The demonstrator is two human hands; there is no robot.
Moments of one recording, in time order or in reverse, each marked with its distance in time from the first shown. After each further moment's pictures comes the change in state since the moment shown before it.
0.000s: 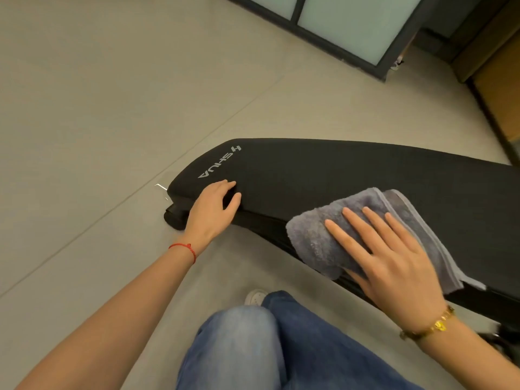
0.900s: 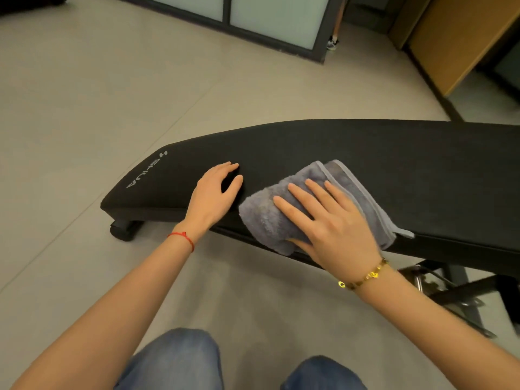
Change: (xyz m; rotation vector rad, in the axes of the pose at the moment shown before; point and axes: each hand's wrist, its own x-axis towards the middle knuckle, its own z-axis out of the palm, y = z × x) left_hand -0.036 0.184 0.057 -0.091 -0.104 0.189; right_hand -0.084 0.069 -0.017 0.009 0.099 0.094
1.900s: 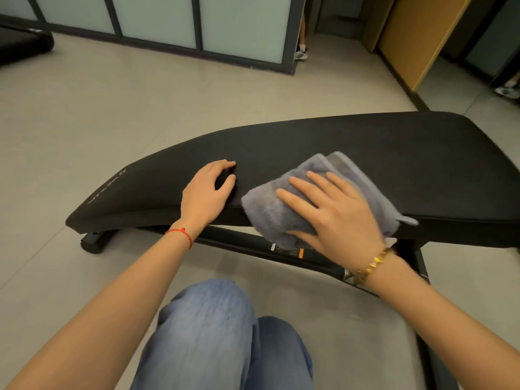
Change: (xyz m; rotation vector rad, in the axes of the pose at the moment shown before) left_hand -0.040 0.162 0.080 0.157 0.042 0.131; right_hand -0.137 0.130 -0.042 0.052 0.080 0.096
